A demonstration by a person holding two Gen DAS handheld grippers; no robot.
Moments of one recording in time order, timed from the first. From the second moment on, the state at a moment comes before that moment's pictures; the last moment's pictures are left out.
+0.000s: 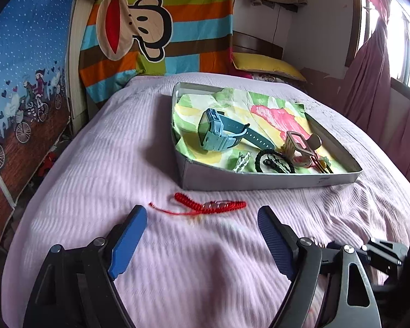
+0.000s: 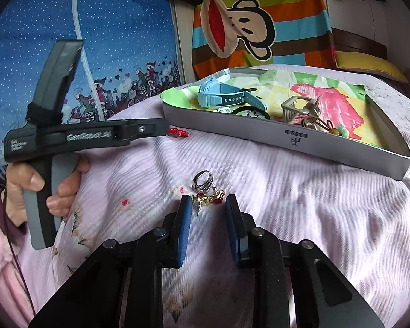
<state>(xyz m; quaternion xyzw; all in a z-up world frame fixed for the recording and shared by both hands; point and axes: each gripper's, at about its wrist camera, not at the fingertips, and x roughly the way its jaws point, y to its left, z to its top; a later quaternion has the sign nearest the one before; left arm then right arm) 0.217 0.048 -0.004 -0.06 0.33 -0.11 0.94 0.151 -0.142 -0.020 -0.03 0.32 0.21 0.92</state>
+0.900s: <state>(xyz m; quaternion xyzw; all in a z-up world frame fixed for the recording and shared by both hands) 0.215 0.029 -0.022 -0.03 0.36 -0.15 0.92 0.177 -0.149 -0.029 0.01 0.34 0.19 0.92</state>
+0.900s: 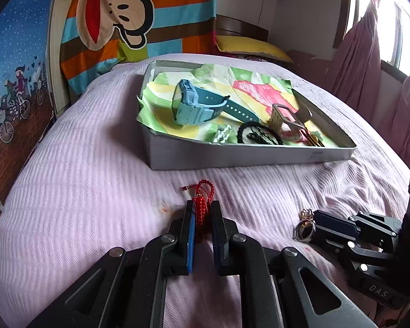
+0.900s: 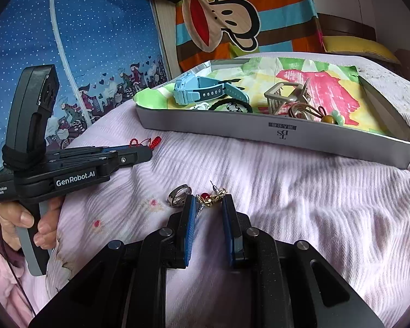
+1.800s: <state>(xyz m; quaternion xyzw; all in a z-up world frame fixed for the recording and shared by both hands) 0.180 0.013 -0.023 -0.01 0.34 -0.16 0.93 0.178 -0.147 -0.030 0.02 0.34 0.20 0.92</state>
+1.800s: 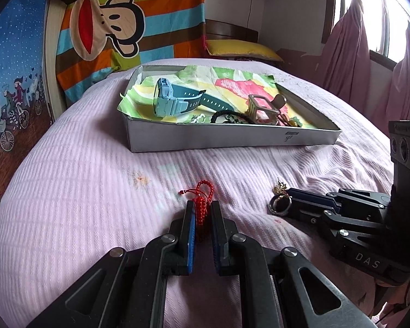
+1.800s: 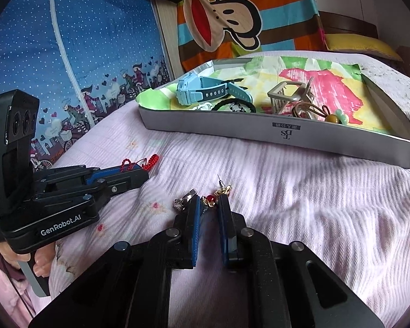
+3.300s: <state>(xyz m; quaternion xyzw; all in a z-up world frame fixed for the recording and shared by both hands) 0.274 -0.052 0.064 -0.01 0.28 -0.18 0.94 0.240 -0.230 0.049 0.01 0.23 0.14 0.96</state>
